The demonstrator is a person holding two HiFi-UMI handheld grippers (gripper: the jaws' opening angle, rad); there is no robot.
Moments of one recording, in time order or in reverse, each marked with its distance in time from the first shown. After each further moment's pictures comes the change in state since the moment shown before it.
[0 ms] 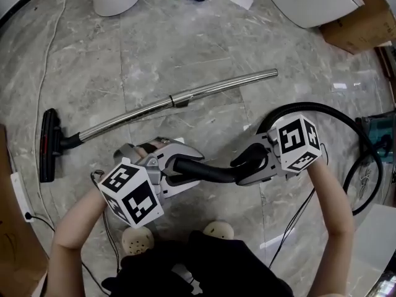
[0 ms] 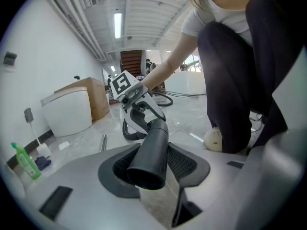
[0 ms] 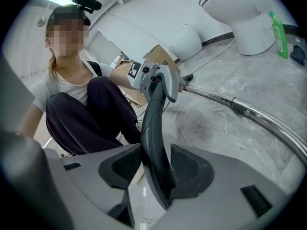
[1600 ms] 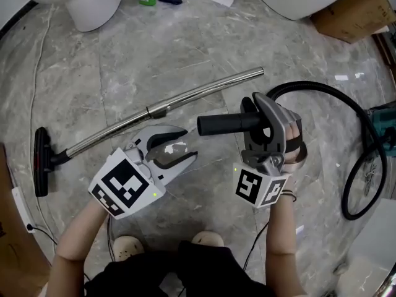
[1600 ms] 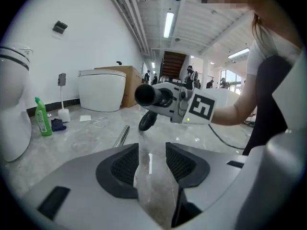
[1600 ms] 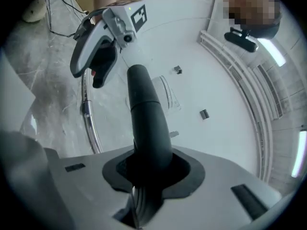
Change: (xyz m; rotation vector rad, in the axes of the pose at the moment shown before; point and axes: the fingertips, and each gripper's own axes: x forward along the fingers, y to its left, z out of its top) left arm 0.032 0.089 0.013 -0.433 0.001 0.233; right arm -0.187 -0.075 0.040 -0.710 0.074 -1.981
